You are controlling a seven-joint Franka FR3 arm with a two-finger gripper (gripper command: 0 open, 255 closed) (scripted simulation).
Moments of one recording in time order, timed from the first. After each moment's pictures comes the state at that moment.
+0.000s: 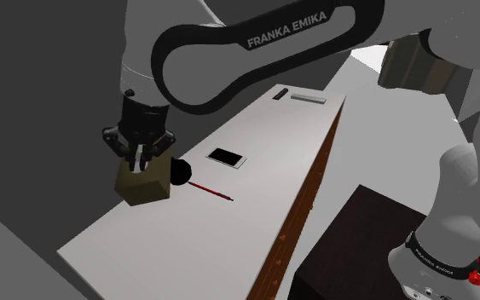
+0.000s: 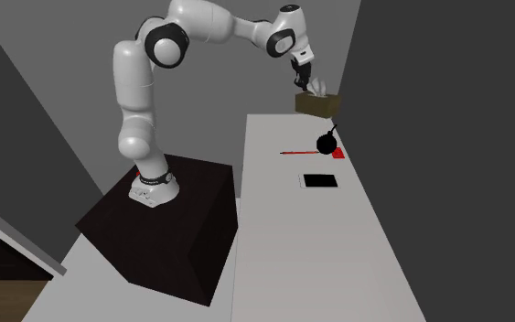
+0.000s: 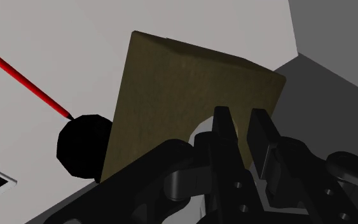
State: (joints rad) arm 0.50 0.25 0.20 -1.64 0.02 2.28 0.98
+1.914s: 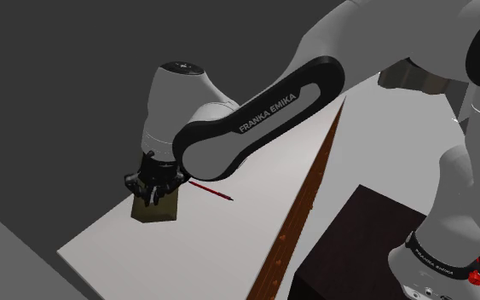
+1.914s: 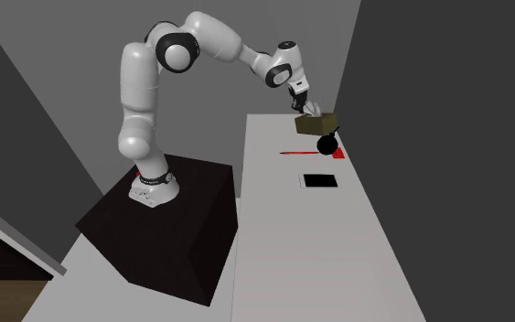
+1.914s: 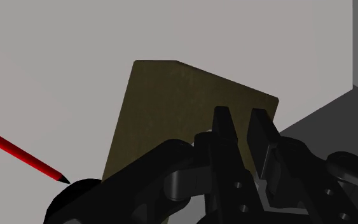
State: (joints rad) arm 0.51 0.34 0.19 -1.82 0.00 2.55 0.98
